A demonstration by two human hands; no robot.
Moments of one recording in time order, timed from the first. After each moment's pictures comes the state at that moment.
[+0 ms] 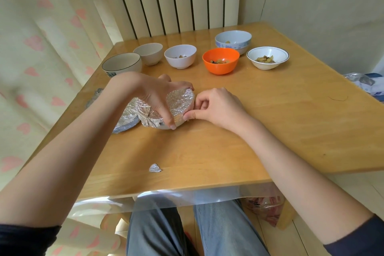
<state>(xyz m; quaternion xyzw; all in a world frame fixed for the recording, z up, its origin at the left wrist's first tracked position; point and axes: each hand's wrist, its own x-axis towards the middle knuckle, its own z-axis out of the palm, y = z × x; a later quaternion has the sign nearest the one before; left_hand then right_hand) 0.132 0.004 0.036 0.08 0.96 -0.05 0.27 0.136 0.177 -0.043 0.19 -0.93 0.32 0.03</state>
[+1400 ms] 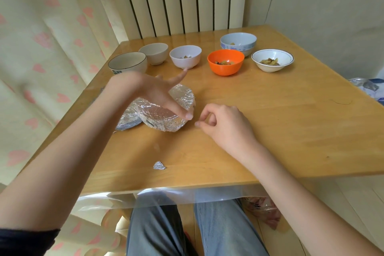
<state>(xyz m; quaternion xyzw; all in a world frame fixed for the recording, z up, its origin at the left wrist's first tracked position) 0.137 -0.007 0.038 0.02 0.96 -0.02 0.27 0.179 0.176 -0.058 0.15 -0.94 0.31 0.06</state>
